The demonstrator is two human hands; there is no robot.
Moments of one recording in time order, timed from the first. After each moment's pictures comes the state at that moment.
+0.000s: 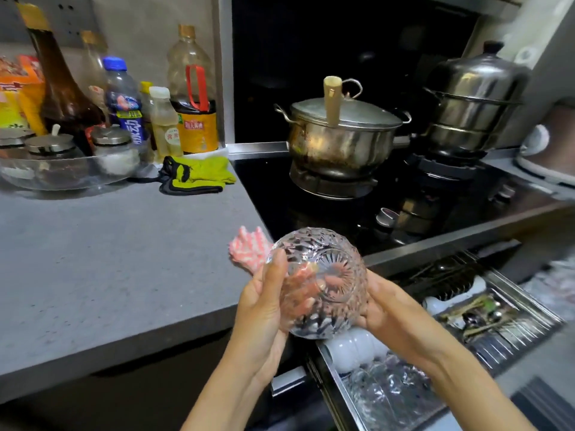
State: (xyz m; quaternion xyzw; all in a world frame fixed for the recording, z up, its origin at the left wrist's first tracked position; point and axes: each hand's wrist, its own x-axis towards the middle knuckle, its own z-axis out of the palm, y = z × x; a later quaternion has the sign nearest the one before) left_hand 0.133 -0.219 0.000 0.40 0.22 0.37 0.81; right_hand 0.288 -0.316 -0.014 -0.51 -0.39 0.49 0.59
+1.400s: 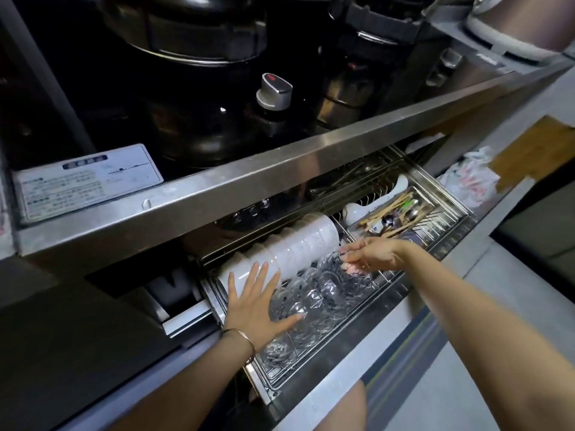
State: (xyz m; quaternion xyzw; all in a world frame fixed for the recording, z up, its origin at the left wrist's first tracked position) left_hand 0.318 -0.272 -0.304 0.96 0.22 -0.06 0.17; right_hand 0.573 -0.397 -0.210 -0.76 -0.11 0.58 0.27
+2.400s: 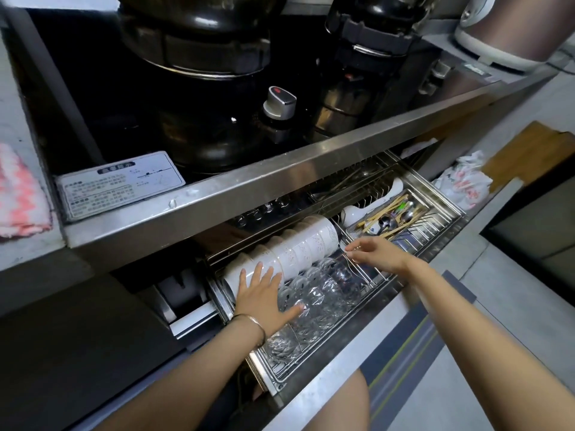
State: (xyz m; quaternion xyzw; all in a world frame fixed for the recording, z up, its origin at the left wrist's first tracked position) left_hand 0.324 -0.267 -0.267 0.94 0.21 -0.15 0.21; right_hand 0.549 -0.418 -0.202 -0.86 -0.26 0.37 0.24
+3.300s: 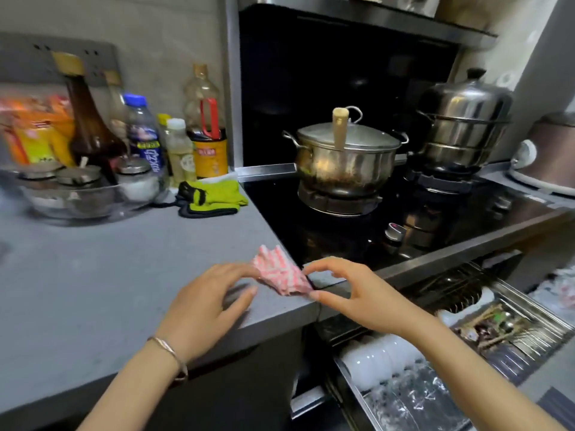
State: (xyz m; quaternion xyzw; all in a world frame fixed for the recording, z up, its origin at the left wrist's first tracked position) left_hand 0.053 -0.109 -0.016 0.92 0.20 0.27 0.18; right_hand 0.266 -0.265 0.010 -0.72 -0.62 0.12 0.29
